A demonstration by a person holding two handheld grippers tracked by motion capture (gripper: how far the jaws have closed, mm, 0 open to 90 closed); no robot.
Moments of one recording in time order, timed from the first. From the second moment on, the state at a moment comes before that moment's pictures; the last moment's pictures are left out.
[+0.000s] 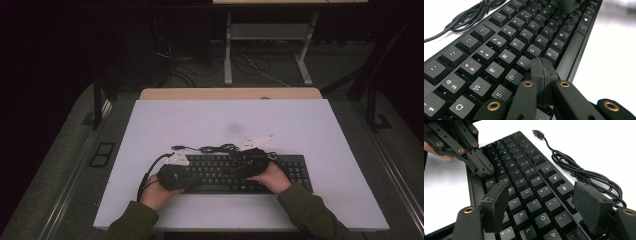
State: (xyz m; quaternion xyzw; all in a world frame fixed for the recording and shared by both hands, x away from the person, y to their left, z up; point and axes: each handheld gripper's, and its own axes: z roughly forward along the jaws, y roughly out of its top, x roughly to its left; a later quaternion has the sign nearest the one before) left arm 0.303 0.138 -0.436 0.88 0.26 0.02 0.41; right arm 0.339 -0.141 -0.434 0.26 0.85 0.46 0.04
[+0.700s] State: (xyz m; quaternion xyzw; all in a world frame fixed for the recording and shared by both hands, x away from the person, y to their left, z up) left arm 0.303 0.141 -0.427 0.87 0.27 0.03 0.42; right arm 0.339 -0.140 -0.434 0.26 0.85 0.47 0.04
